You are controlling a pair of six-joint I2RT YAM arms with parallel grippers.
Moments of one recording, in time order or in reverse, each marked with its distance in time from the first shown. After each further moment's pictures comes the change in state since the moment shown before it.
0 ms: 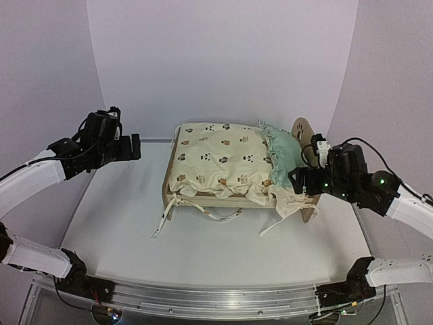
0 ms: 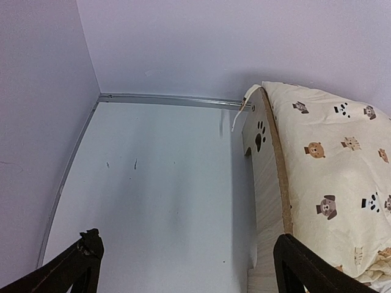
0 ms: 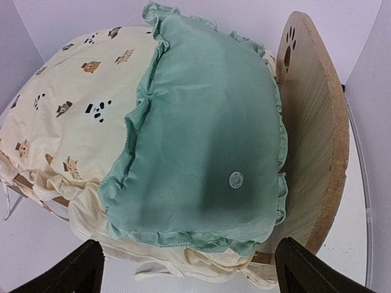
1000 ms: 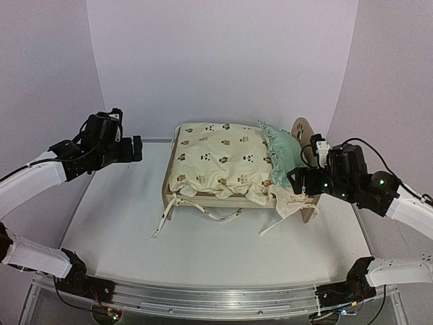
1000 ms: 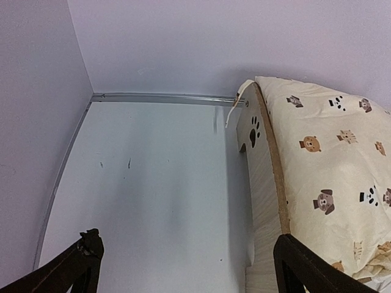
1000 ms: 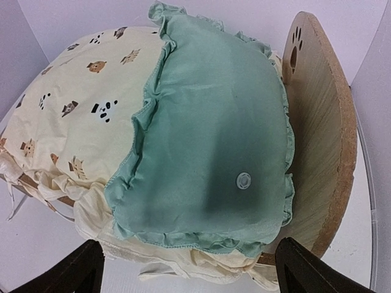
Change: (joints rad) left arm 0.000 0.000 -0.024 0.029 0.028 0.018; right arm 0.000 0.000 -0.007 0.015 -0.022 0.002
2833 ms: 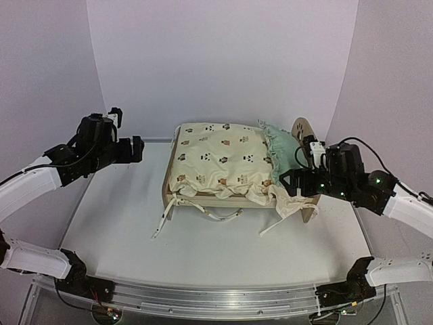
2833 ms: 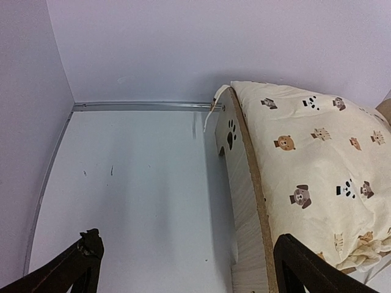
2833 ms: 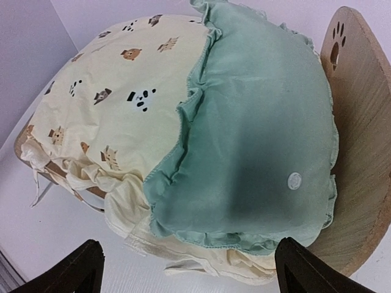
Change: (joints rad) left arm 0.000 -0.057 -0.040 0.055 0.078 0.031; right arm -0.001 0.028 0.000 0.034 -0.135 0.006
